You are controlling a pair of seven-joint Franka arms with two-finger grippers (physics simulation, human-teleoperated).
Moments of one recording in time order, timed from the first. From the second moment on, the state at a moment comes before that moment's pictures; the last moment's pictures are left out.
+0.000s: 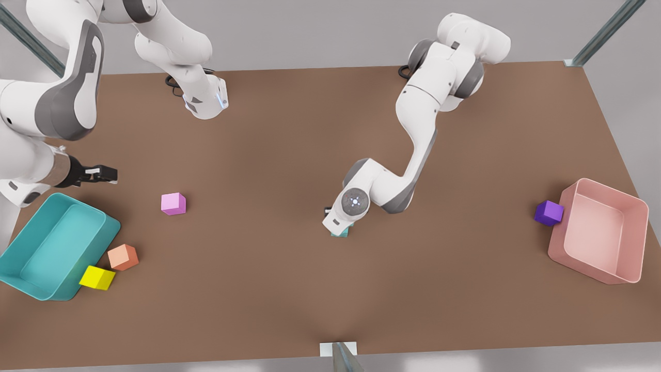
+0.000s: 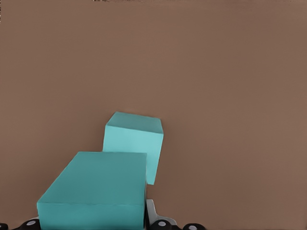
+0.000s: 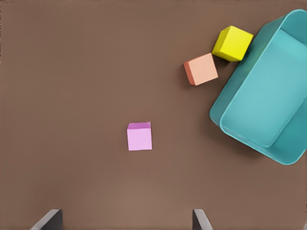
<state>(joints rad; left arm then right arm) -0.63 0.94 -0.04 -1.05 -0.15 1.82 -0.67 -0.09 0.20 0.00 -1.38 -0.07 1.36 -0.16</state>
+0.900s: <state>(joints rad) -0.63 0.96 -0.05 -1.04 -0.16 1.87 -0.93 -0.09 0.23 0.00 -1.38 -0.06 1.41 -0.18</state>
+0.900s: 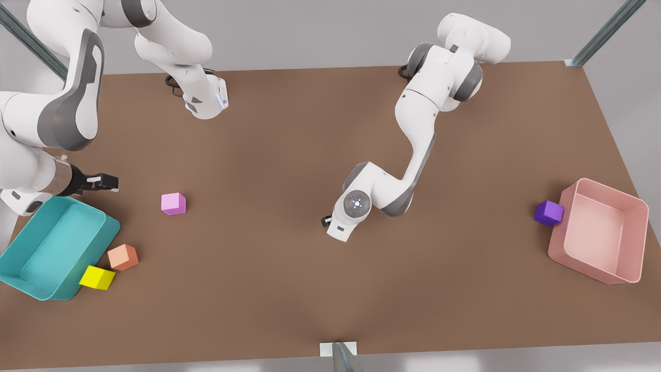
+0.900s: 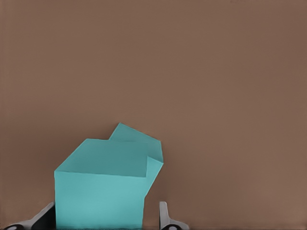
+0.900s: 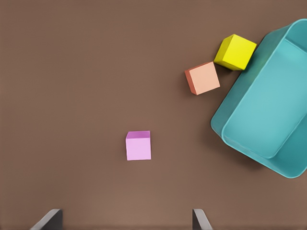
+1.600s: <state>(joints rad) -0.02 0.24 -0.18 -1.21 0.05 1.27 -0.65 -0.09 0.16 0.00 -1.43 -0.06 1.51 -0.19</state>
